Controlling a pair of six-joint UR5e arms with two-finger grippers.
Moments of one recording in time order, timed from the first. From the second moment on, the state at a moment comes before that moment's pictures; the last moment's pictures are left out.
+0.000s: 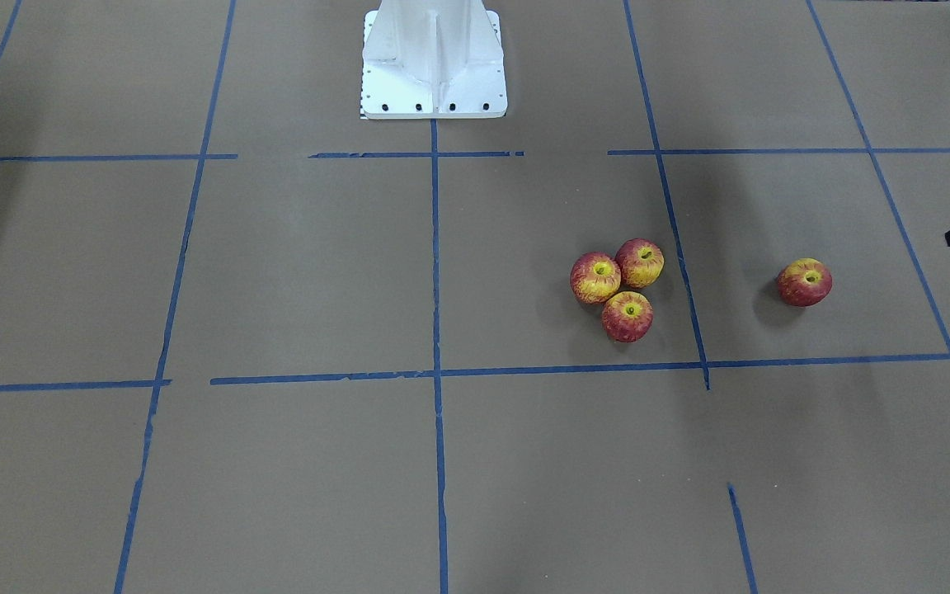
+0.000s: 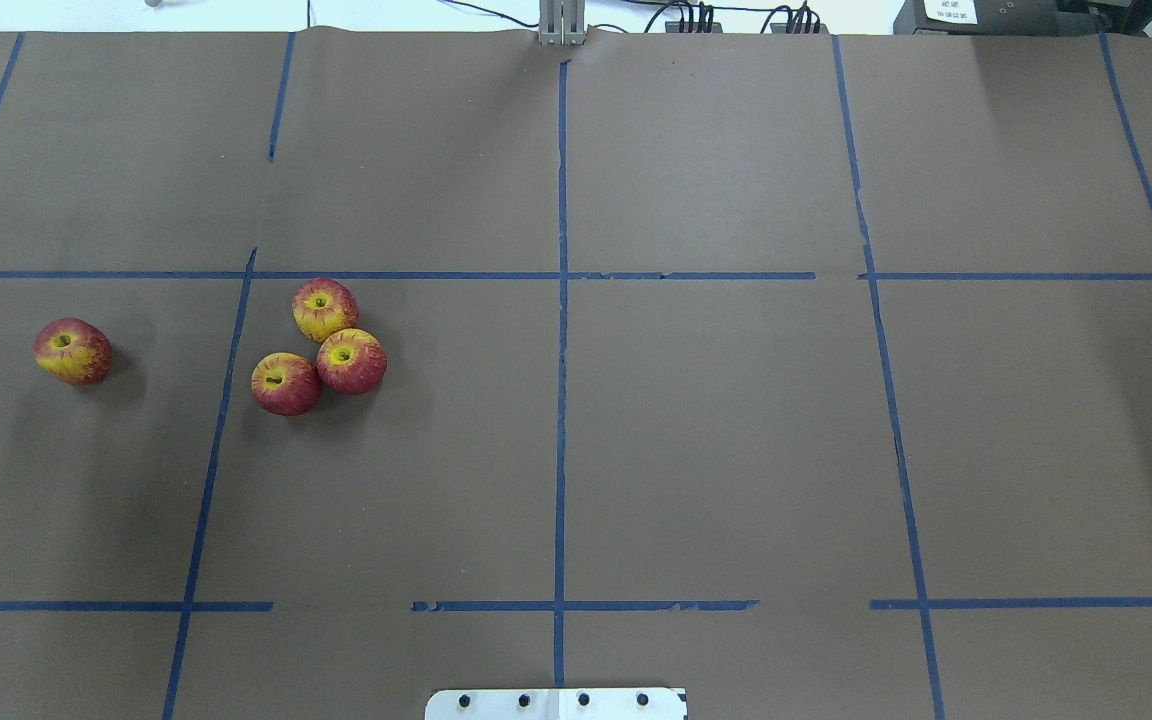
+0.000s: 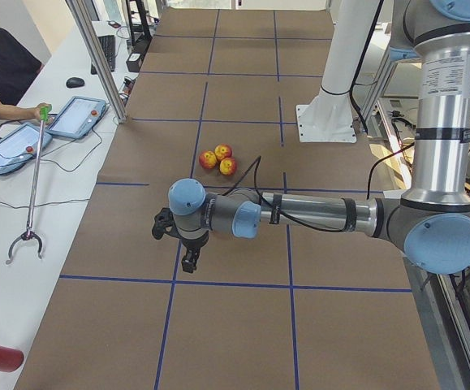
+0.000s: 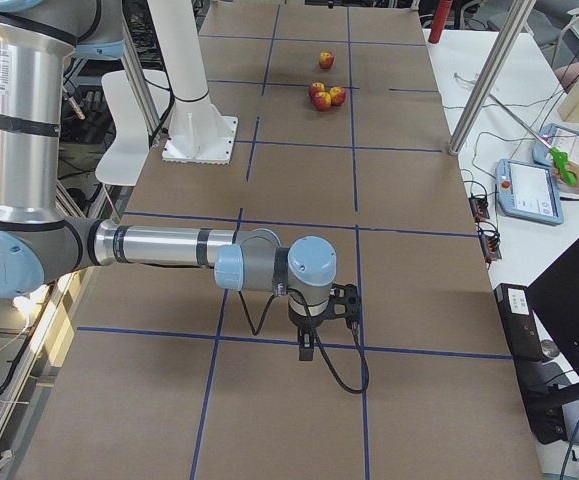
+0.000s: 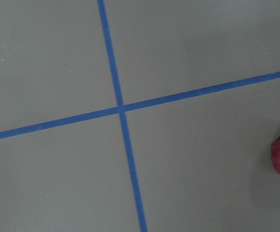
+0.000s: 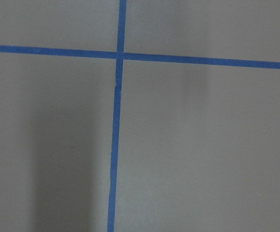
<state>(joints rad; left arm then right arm) -1.30 -1.56 -1.64 -1.90 -2.36 -0.30 1.59 -1.71 1.71 -1.58 2.30 -0.06</state>
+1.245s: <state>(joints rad) -0.97 -1.59 -1.62 -2.12 -2.19 -0.72 1.59 -1.71 1.71 -1.58 2.30 -0.06</state>
